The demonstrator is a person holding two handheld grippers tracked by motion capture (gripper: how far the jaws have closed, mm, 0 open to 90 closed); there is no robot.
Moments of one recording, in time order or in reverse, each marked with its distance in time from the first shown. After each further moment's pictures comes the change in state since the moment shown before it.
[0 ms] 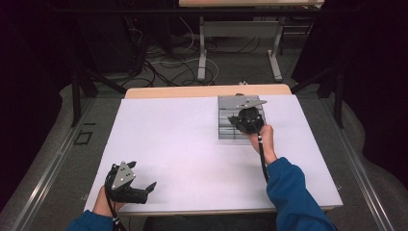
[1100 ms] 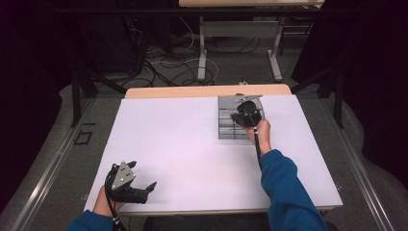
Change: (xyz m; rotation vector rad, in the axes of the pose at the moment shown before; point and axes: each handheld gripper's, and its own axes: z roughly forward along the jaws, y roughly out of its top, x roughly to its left) left arm 0.000 0.000 0.000 -0.003 -0.004 0.000; right arm -0.028 -0.001 0.040 0.093 -0.056 0.092
